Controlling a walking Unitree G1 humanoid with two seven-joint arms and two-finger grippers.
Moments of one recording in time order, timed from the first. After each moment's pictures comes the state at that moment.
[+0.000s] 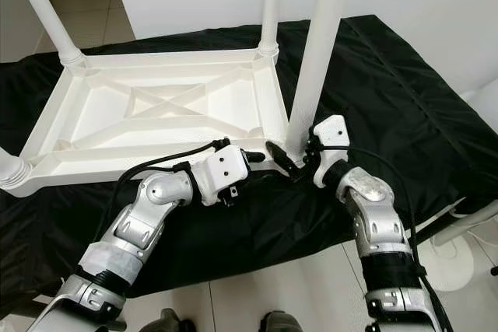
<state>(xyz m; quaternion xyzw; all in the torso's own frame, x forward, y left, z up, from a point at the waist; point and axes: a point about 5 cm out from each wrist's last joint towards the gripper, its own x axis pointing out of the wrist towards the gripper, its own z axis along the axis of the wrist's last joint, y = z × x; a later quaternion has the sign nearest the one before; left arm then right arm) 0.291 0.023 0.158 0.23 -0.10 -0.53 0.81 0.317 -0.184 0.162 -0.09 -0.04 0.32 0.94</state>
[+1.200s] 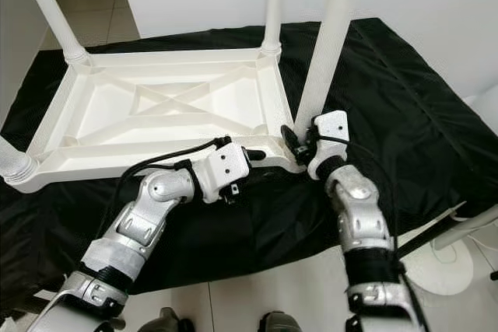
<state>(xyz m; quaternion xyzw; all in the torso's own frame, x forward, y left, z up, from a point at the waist) 0.295 0.022 0.158 0.23 -0.10 -0.53 0.81 0.319 -0.173 0.158 -0.04 -0.06 0.11 0.99</state>
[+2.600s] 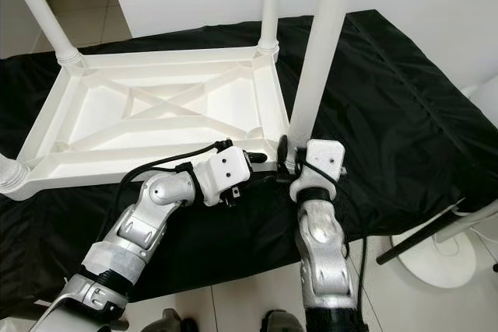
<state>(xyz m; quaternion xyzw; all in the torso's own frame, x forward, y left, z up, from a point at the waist) 0.293 0.024 0.161 0.21 -0.11 -0.52 0.82 0.257 -0.147 0.142 0.01 -0.08 -0.02 1.00</state>
